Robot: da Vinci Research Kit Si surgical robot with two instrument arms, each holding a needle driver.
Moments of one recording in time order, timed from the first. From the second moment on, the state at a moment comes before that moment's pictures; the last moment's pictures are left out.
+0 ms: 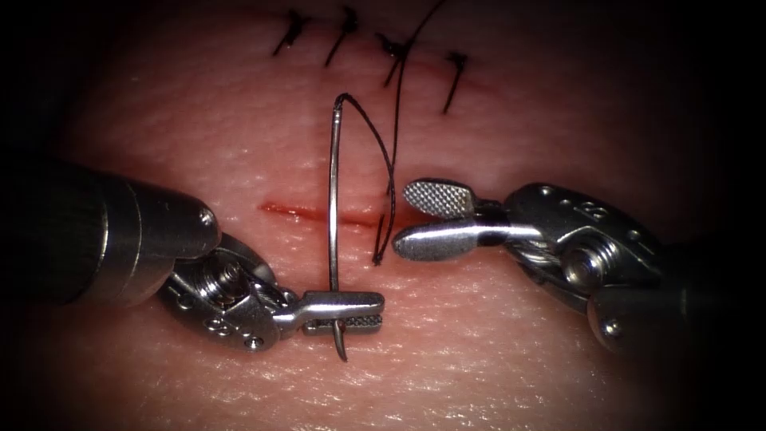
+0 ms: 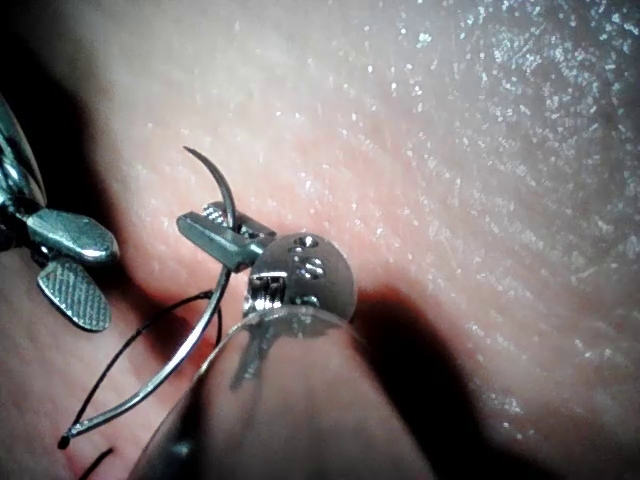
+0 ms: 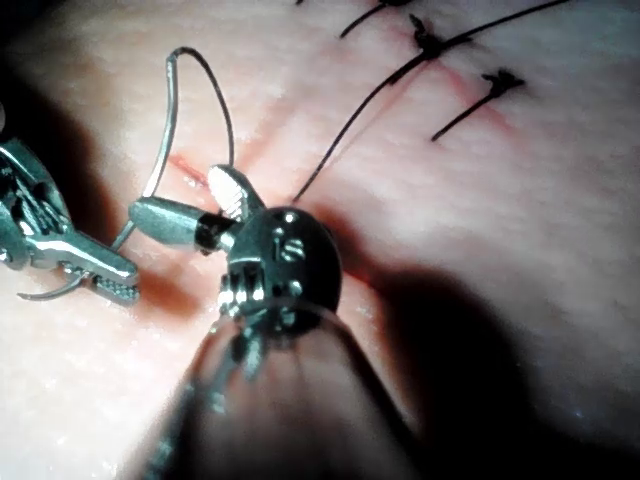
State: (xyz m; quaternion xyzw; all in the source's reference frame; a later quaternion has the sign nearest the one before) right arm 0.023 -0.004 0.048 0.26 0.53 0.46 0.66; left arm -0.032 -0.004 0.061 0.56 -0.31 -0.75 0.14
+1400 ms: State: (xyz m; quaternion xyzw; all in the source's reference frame) right arm 0.026 -0.004 0.049 0.31 0.53 0.50 0.61; left arm -0.034 -0.004 0.059 0.57 -0.35 -0.71 0.21
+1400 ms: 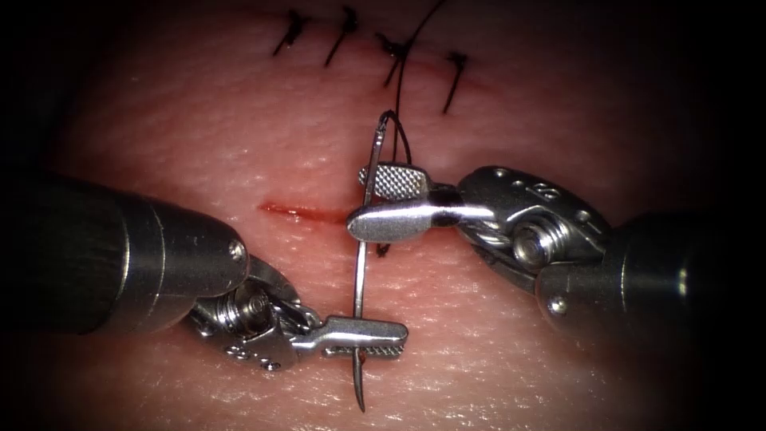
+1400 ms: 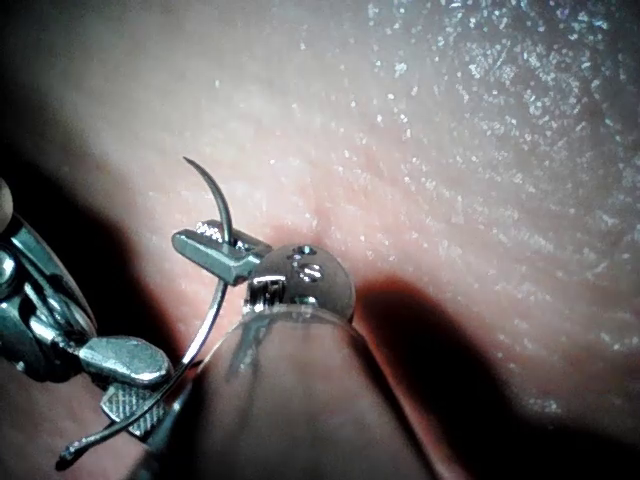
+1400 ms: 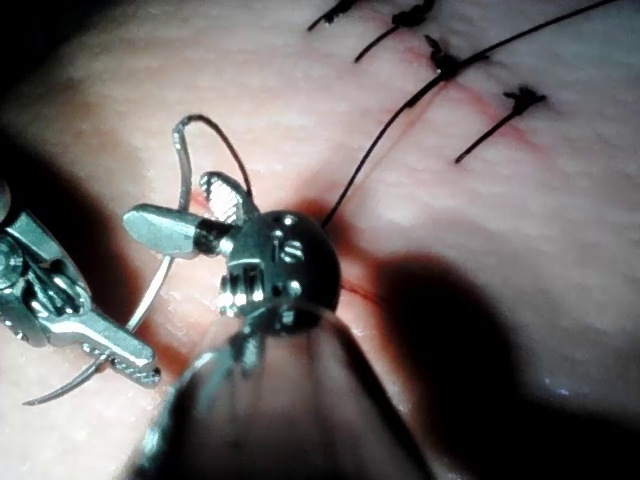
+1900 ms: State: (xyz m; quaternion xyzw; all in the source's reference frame) right arm 0.027 -0.005 0.050 0.33 0.53 0.51 0.59; left arm -0.034 -0.004 0.058 0.57 -0.36 -0.71 0.21
